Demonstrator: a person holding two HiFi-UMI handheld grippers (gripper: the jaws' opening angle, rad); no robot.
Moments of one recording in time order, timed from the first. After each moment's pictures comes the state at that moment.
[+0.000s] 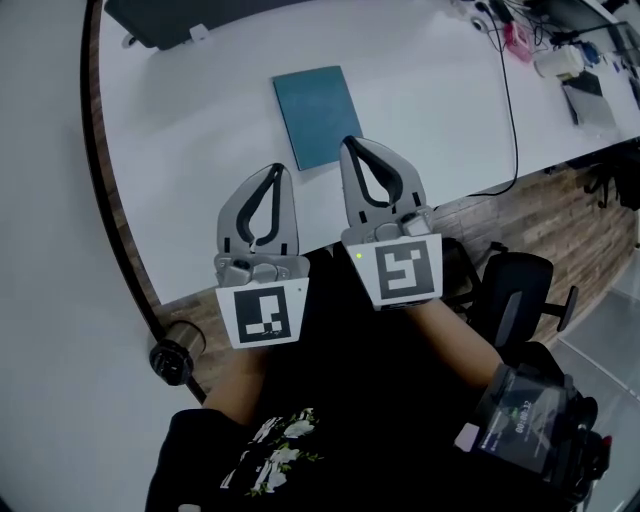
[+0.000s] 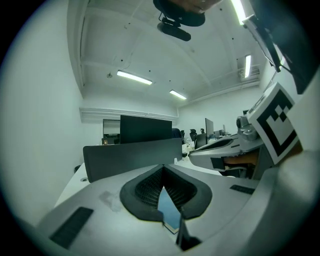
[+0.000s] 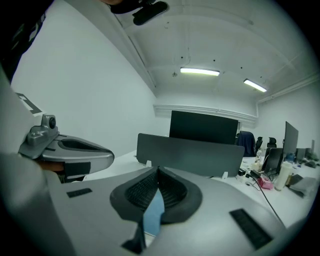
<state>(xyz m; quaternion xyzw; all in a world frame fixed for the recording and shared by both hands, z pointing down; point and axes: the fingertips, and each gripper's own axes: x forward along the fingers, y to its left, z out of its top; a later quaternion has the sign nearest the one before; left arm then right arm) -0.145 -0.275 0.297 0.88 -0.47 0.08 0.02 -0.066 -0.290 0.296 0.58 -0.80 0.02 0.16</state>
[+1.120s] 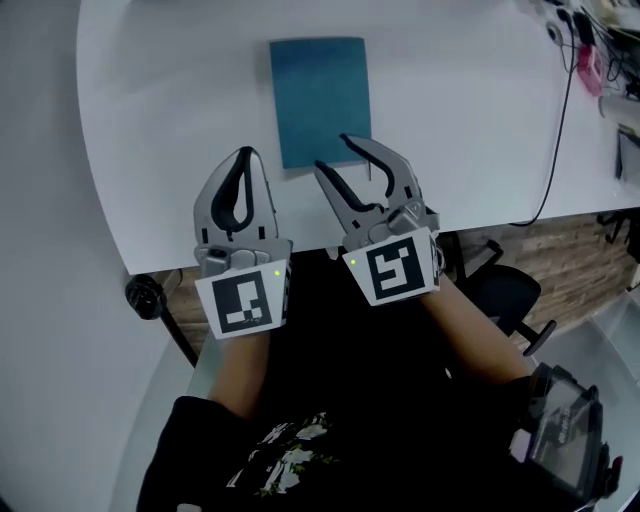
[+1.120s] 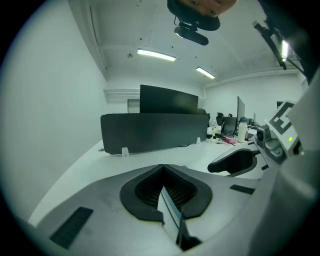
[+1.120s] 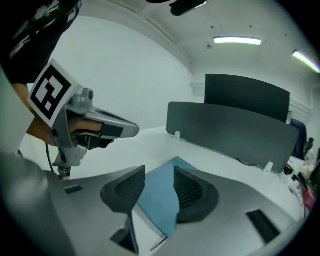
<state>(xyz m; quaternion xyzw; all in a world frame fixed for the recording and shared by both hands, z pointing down) -0.139 -0.338 0.388 0.79 -0.59 0.15 0.12 -0.055 -0.320 0.430 0.35 -0.89 0.06 0.28</state>
